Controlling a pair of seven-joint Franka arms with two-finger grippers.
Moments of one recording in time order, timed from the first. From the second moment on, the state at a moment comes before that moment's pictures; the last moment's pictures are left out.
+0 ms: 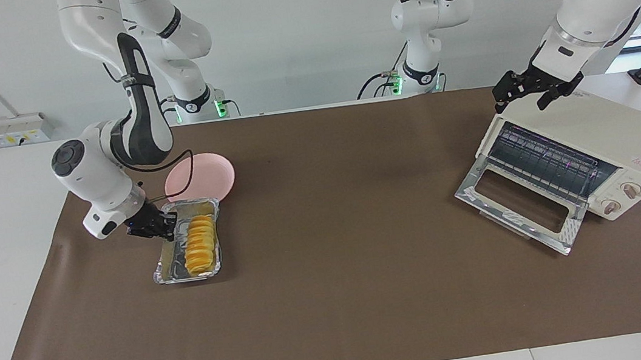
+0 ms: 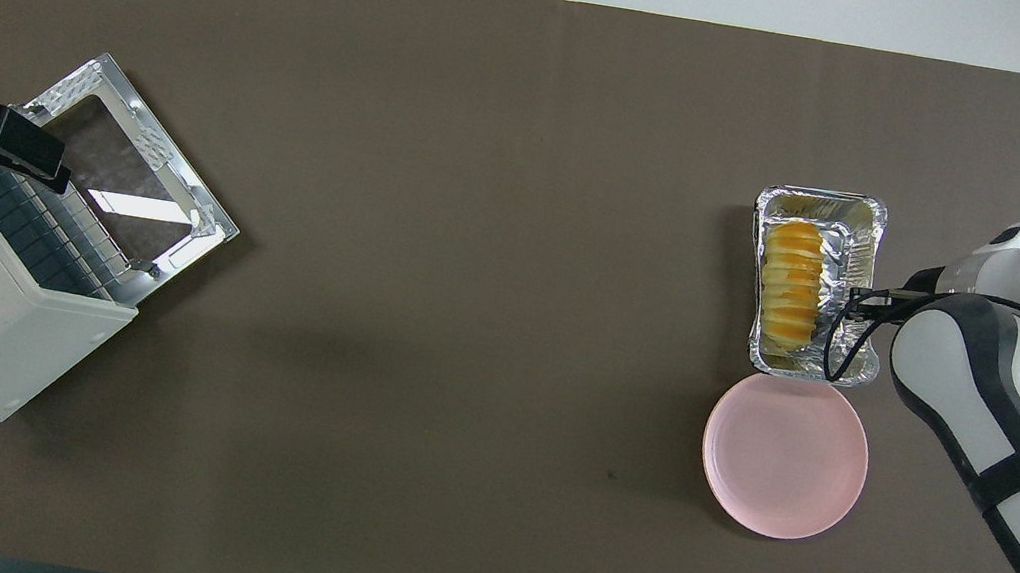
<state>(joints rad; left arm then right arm) -0.06 0.06 -0.01 -1.54 -0.05 1.47 0.03 -0.16 0.21 0.09 -2.10 0.19 2.30 -0.20</state>
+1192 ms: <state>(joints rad) -0.06 0.05 -0.01 -1.54 -0.05 1.47 0.03 -0.04 0.26 0.08 -2.01 0.18 2.26 -0.06</state>
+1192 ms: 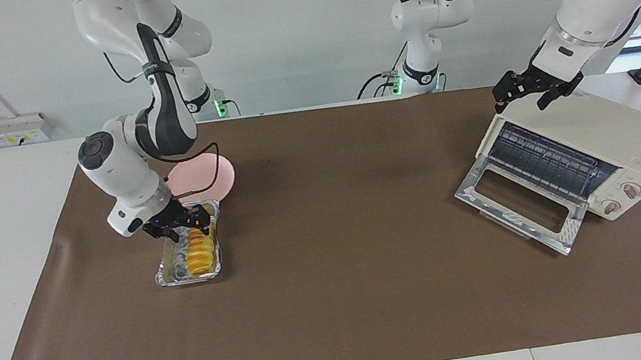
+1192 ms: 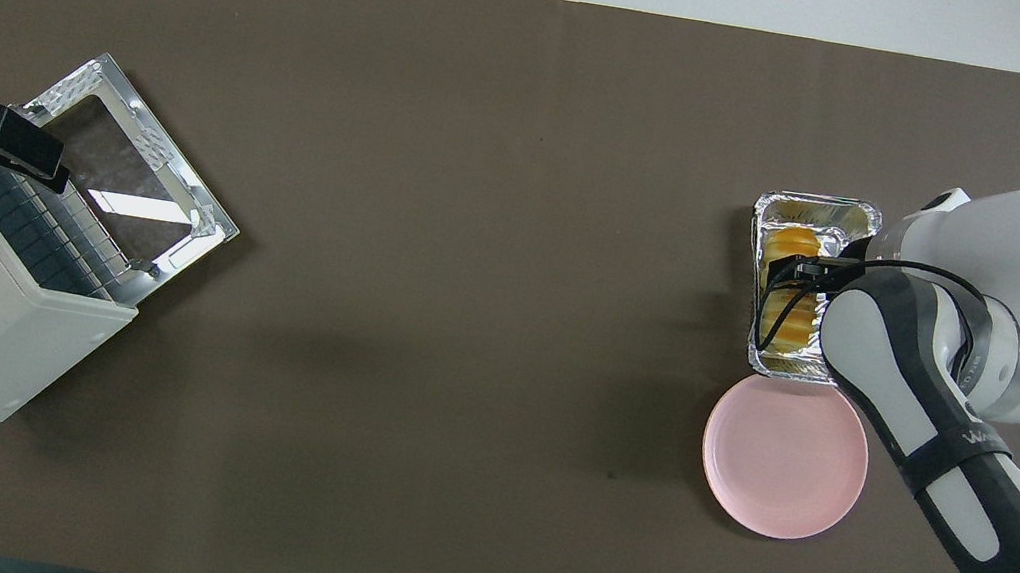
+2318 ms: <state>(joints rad) -0.06 0.05 -0.01 -1.54 -0.05 1.47 0.03 -0.05 0.24 0.08 -1.89 0.17 2.07 -0.06</state>
